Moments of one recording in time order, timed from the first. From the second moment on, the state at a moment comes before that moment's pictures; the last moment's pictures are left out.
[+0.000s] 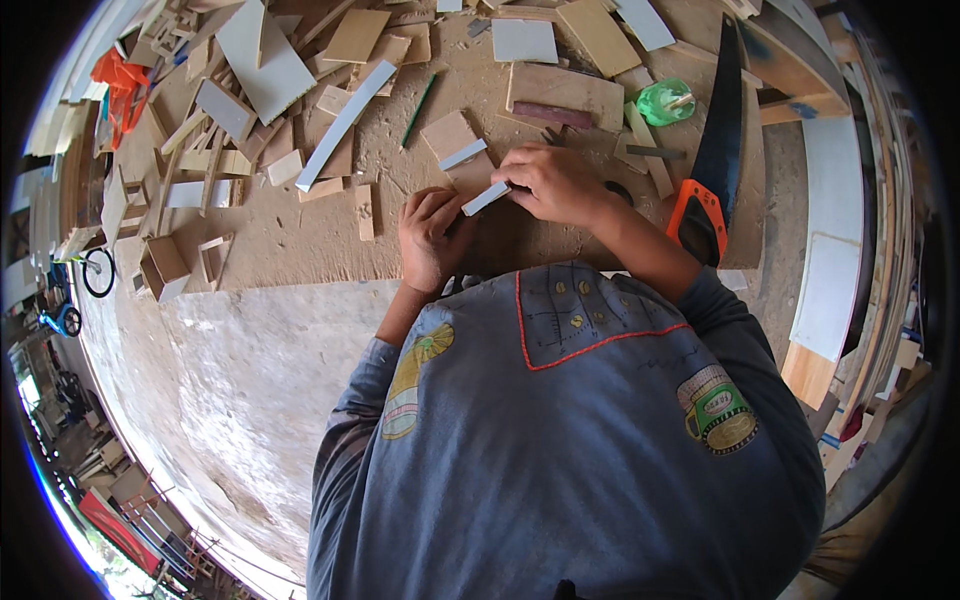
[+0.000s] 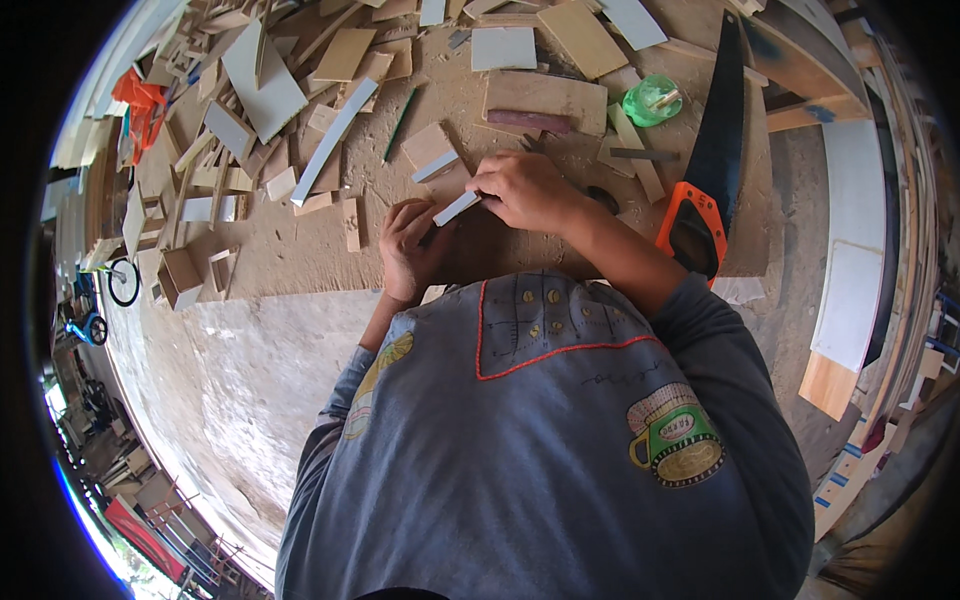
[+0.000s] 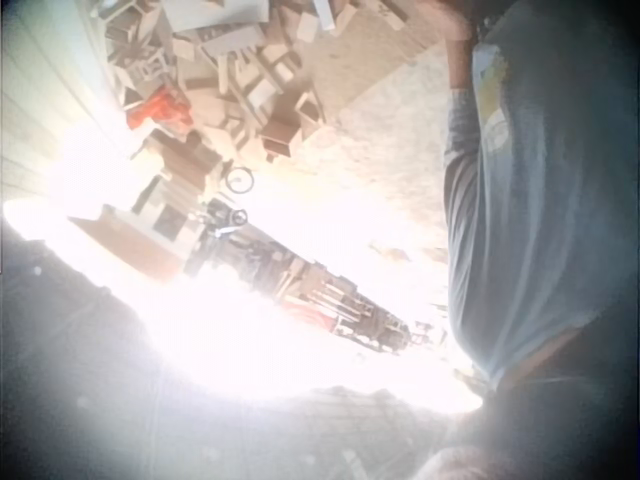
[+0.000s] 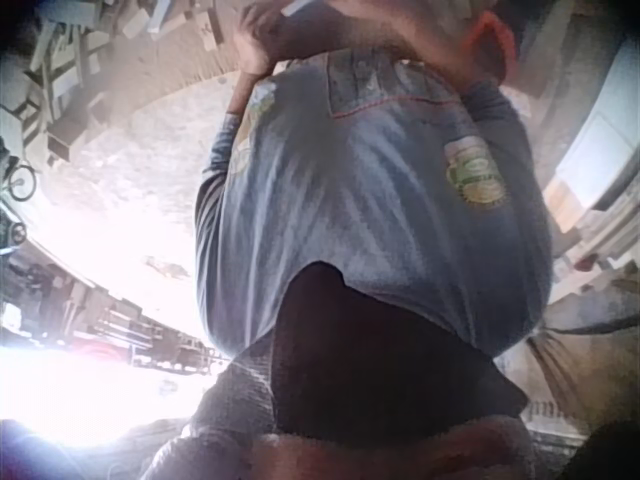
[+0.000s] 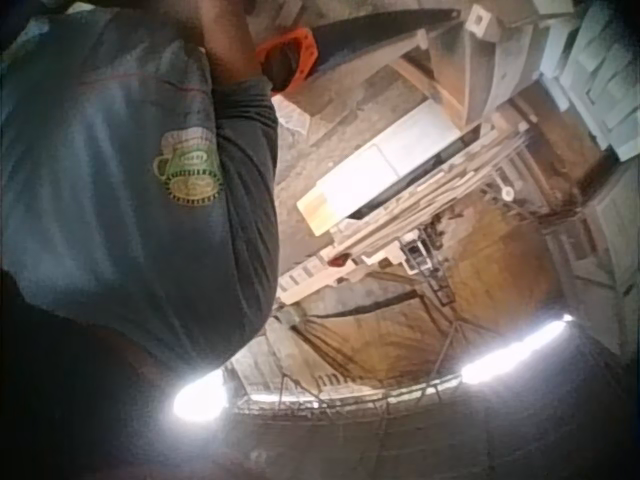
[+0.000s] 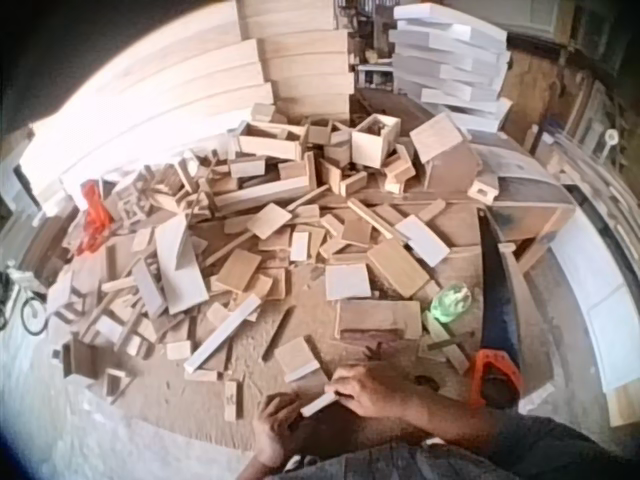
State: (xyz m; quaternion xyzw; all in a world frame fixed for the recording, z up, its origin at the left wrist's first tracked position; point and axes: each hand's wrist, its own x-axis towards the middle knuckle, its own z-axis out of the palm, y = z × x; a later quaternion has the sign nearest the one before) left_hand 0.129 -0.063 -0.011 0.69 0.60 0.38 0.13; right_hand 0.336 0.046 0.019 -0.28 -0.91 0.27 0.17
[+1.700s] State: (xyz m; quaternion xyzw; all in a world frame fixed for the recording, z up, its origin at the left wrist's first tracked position) left_hand 0.131 -0.062 -0.013 0.68 0.61 0.38 0.13; right_hand 0.352 0.041 0.010 -0.32 -0.83 0.34 0.29
